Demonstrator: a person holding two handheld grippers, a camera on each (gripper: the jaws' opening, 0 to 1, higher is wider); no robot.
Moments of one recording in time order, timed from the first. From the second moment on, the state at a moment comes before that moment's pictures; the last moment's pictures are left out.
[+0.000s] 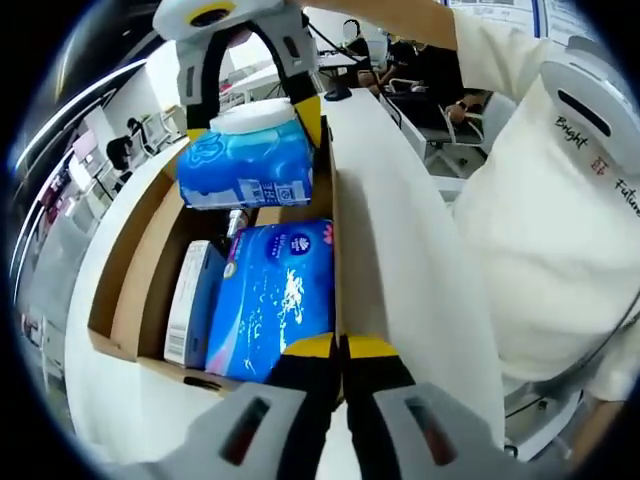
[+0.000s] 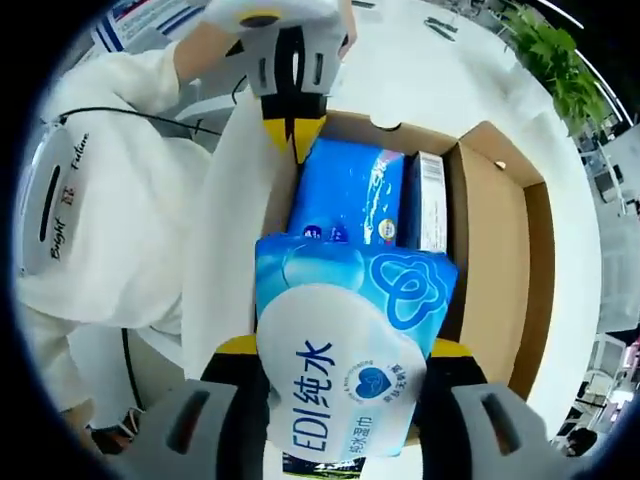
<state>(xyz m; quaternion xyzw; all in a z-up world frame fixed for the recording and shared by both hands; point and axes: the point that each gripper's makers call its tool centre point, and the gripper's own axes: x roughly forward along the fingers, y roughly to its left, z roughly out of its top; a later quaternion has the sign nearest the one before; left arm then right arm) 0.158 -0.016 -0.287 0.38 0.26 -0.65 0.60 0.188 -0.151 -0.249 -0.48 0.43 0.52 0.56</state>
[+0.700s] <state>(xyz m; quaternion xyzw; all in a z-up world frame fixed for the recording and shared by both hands) 0.157 -0.016 -0.288 0.38 0.26 -0.65 0.61 0.188 -0.174 -0.212 -0.52 0.43 0.50 0.54</state>
